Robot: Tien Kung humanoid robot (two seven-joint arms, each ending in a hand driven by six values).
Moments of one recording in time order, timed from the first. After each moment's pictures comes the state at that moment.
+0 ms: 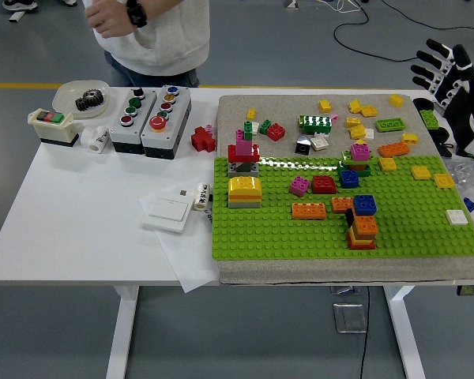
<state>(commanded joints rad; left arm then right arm) -0.15 0.11 -0.36 -0.25 1.37 0.03 0.40 0.50 -0.57 1.02 1.37 -0.50 -0.15 0.26</state>
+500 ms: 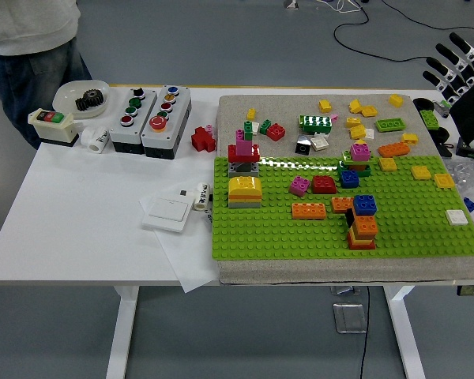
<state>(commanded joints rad) -0.15 0.11 -0.35 -0.25 1.36 0.03 0.40 0.52 -0.55 1.05 1.31 -0.34 -0.12 0.25</state>
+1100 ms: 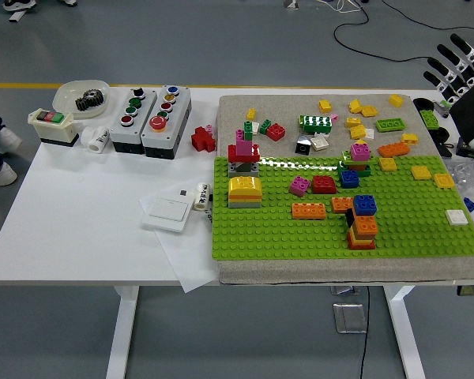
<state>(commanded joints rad) -0.16 0.11 -0.35 -0.25 1.36 0.03 0.40 0.53 -0.53 1.05 1.28 -0.32 -0.09 0.25</state>
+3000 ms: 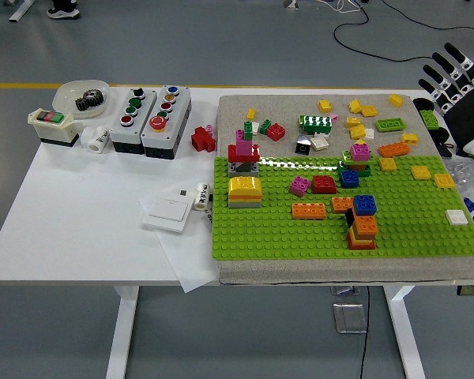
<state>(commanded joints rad) -0.15 0.10 -0.36 -0.26 1.38 0.02 0.40 0.54 -0.52 1.04 1.25 -0.26 -0.08 0.24</state>
